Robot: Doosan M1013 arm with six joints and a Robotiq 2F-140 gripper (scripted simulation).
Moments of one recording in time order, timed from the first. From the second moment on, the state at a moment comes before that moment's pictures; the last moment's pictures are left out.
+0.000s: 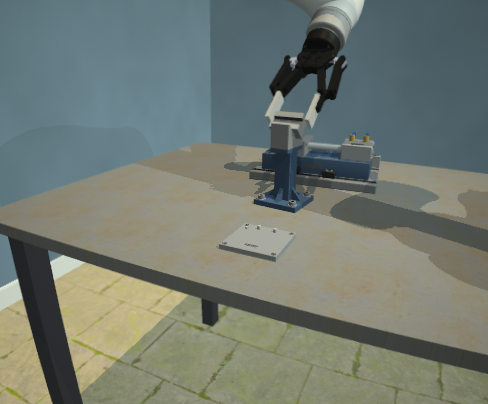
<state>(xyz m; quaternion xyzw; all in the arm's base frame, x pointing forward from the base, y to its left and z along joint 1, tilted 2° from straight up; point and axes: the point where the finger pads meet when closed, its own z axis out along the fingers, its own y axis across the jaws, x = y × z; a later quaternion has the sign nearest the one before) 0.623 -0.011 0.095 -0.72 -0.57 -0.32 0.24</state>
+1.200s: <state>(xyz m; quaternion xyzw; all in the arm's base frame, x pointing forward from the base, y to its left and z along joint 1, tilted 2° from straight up) 0.623 -0.011 0.091 -0.72 -0.57 -0.32 0.24</state>
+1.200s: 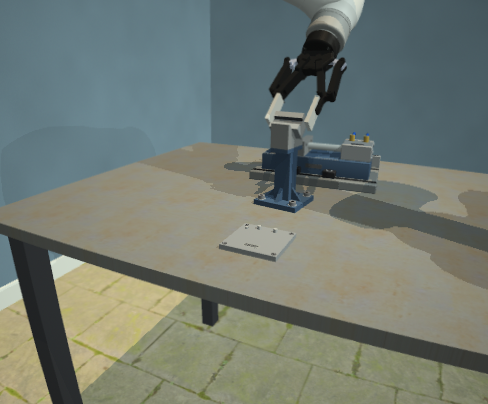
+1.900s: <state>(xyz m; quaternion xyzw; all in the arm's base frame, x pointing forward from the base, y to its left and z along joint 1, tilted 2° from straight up) 0.622 -0.009 0.090 -0.73 -0.58 -0.29 0.22</state>
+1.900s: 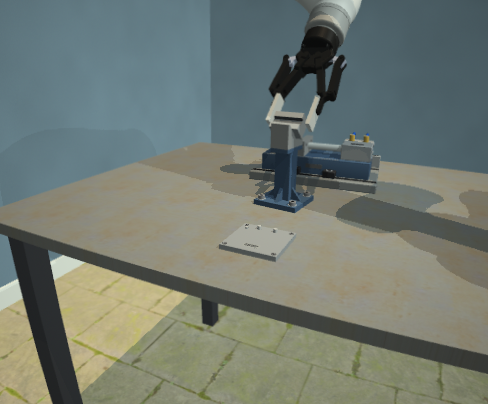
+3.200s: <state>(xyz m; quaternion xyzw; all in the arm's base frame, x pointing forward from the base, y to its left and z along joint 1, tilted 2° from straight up) 0.621 -0.004 0.093 -0.76 -0.60 -0.20 0.15</state>
